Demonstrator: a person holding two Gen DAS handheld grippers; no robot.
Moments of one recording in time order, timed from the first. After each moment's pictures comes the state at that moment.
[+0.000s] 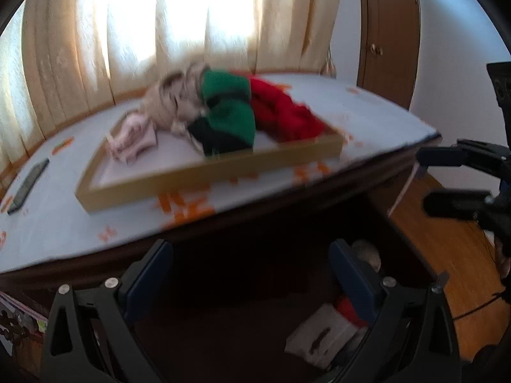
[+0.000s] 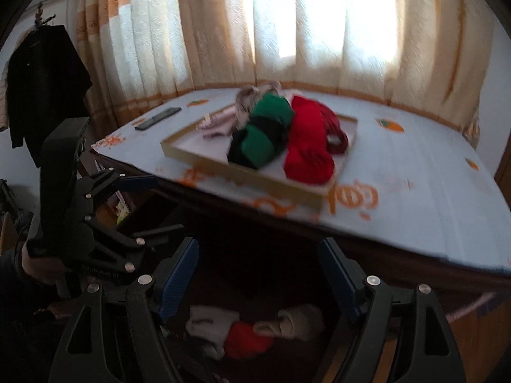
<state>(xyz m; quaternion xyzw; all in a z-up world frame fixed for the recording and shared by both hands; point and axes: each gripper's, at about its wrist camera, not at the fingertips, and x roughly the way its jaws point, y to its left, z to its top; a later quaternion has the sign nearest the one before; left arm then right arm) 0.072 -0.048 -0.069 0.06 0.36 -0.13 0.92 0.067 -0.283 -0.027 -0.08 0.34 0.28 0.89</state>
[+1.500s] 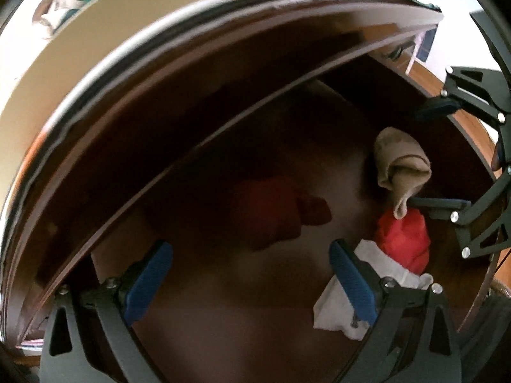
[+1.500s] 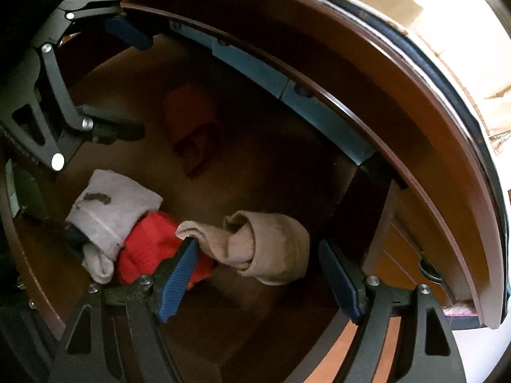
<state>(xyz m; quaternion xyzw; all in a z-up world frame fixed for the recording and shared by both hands) 0.130 -0.115 -0.169 0.22 0.52 -0.17 0.81 0.112 -0.247 -0.175 -0.32 0.48 0.24 0.78</state>
